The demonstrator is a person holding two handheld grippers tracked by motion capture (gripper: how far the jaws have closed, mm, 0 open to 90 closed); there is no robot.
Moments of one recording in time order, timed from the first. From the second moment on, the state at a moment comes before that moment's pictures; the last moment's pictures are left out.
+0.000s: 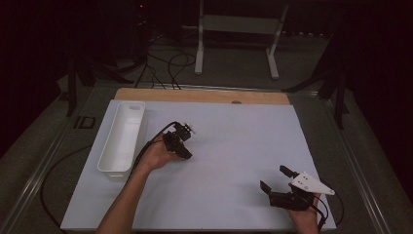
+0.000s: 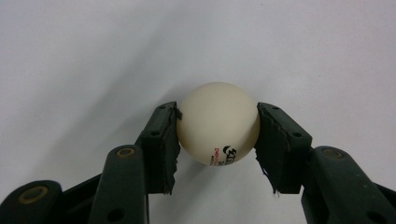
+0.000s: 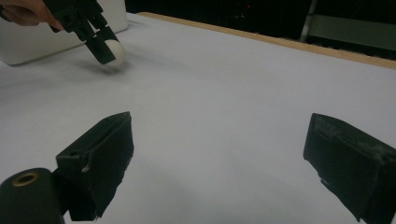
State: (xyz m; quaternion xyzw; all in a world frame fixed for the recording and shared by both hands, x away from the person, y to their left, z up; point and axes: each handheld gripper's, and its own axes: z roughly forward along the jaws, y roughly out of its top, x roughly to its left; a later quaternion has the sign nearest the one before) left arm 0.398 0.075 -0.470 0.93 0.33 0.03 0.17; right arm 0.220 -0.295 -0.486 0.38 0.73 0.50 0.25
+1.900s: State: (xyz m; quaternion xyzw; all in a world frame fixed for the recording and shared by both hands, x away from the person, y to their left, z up) left arm 0.391 0.077 -0.436 0.92 0.34 0.07 0.19; right arm 0.220 -0.294 -0.486 0.39 0.73 0.50 0.25
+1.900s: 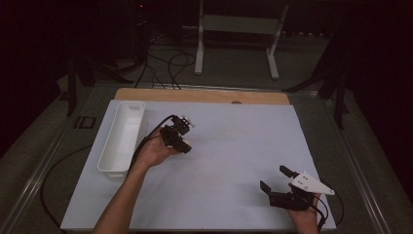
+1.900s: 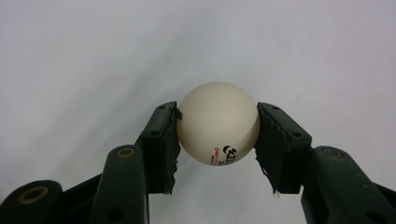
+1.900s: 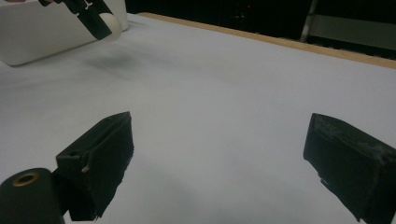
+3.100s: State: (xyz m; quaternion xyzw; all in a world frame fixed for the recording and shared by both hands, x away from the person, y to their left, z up) left arm 0.392 0.086 -0.418 0.91 0.34 0.08 0.20; right arm 0.220 -0.294 -0.486 0.39 0.73 0.50 0.25
